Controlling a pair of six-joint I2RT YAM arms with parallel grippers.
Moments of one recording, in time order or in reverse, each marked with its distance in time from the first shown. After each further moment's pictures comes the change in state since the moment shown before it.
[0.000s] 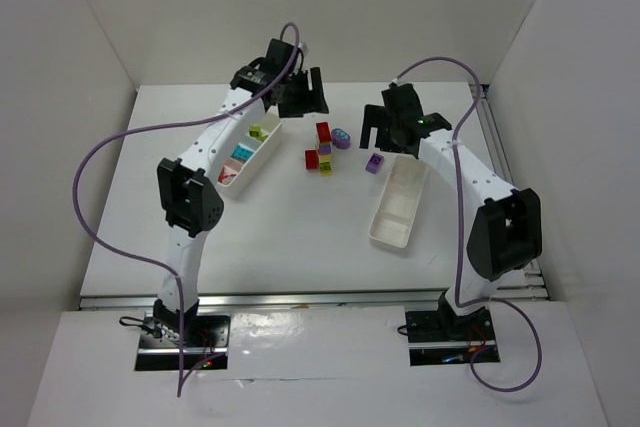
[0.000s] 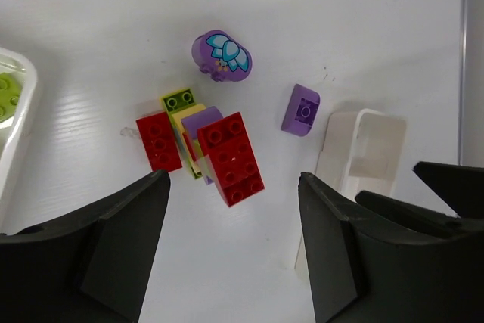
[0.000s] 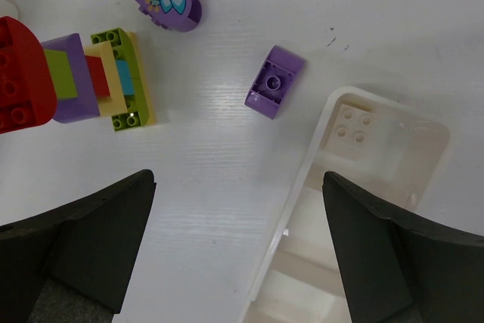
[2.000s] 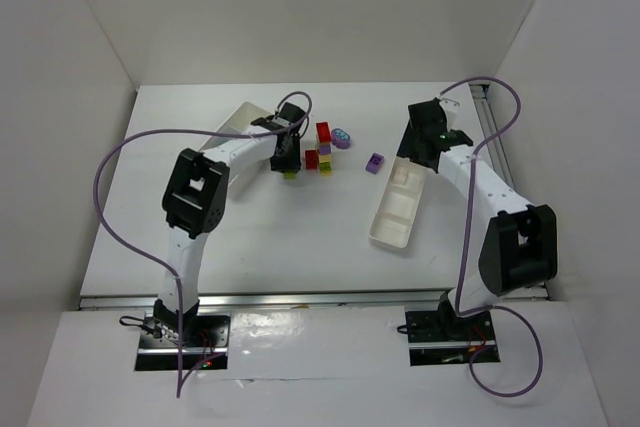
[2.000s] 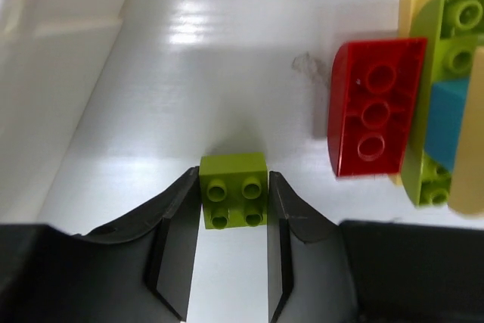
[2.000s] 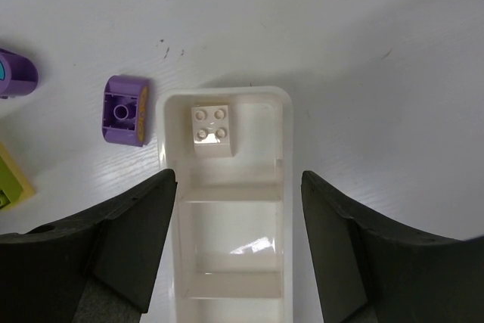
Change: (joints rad) left arm -0.030 0.031 -0.574 0.234 -0.313 0.015; right arm -0.123 -0.119 -0.211 0.040 0.242 0.113
